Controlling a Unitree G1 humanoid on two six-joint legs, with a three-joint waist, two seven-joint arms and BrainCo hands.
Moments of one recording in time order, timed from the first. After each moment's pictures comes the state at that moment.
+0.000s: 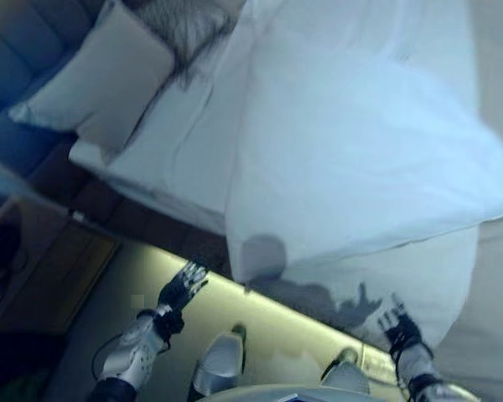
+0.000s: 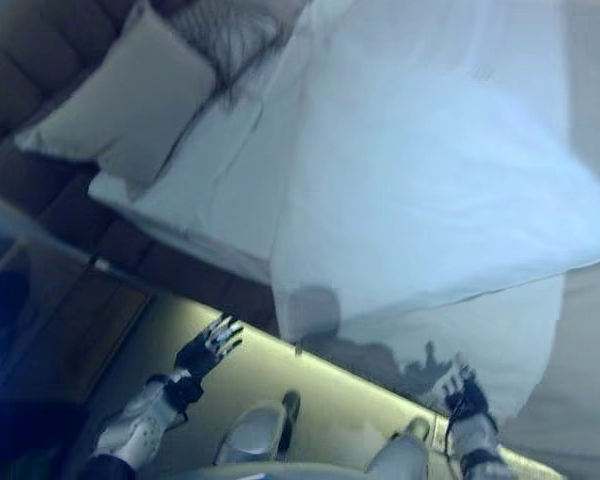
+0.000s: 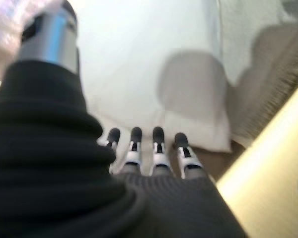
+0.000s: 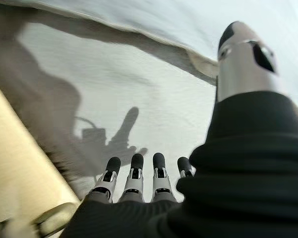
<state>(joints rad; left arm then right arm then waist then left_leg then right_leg) 0.05 0.40 -0.22 0.38 -0.82 0.01 -0.26 -0.22 -0.44 -0.14 1.19 1.20 -0.11 0.11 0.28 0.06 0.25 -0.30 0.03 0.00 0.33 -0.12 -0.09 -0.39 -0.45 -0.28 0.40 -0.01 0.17</state>
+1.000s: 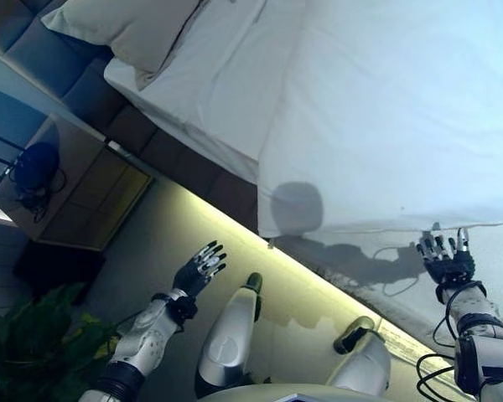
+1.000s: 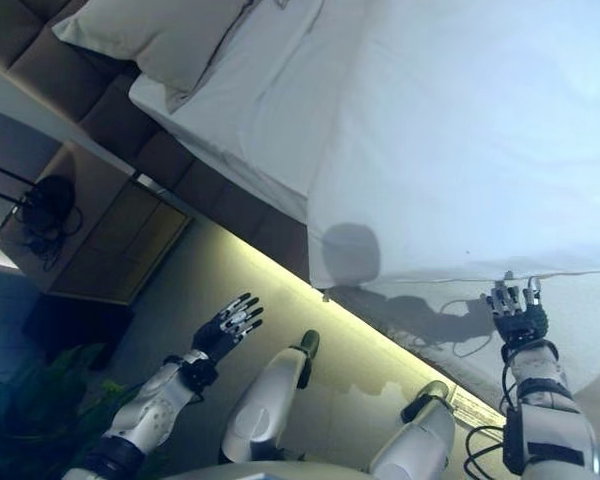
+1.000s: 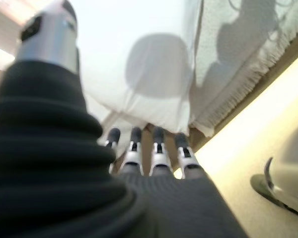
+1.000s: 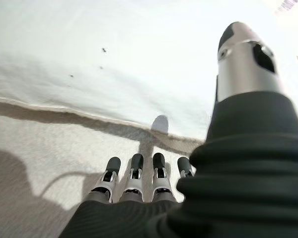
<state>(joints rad) 0.02 0.41 -0.34 0.31 -0.89 -0.02 -0.23 -0.44 -0.63 -0.24 1.26 1.38 0.10 0.29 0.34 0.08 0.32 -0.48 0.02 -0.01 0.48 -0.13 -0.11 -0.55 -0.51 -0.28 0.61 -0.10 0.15</state>
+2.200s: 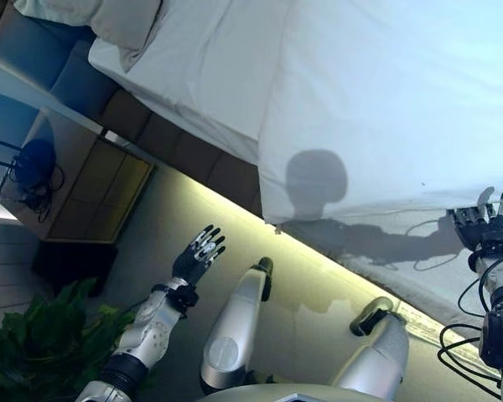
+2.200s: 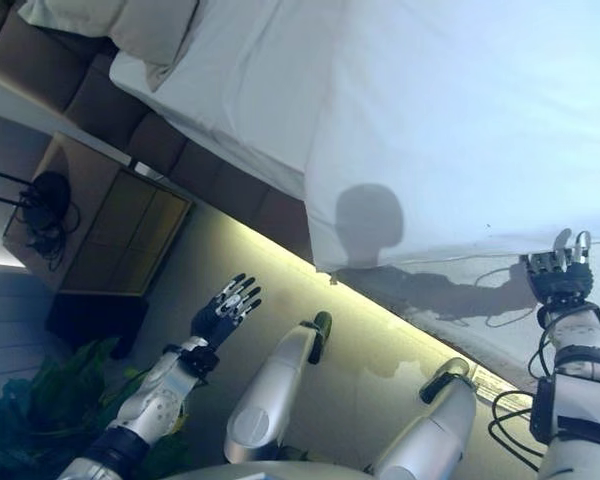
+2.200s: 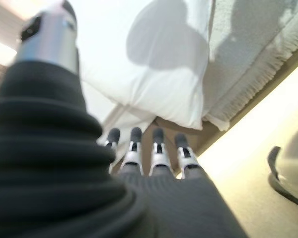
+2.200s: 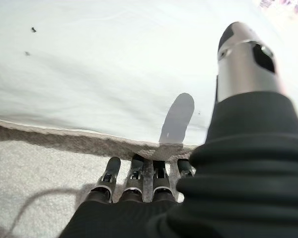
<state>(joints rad) -0.02 0.41 -0.37 0.31 -0.98 -0.12 -0.23 -0.57 -0.80 -0.26 1.27 1.42 0.20 0.31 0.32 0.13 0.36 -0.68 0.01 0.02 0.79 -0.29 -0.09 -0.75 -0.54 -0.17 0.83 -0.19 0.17</state>
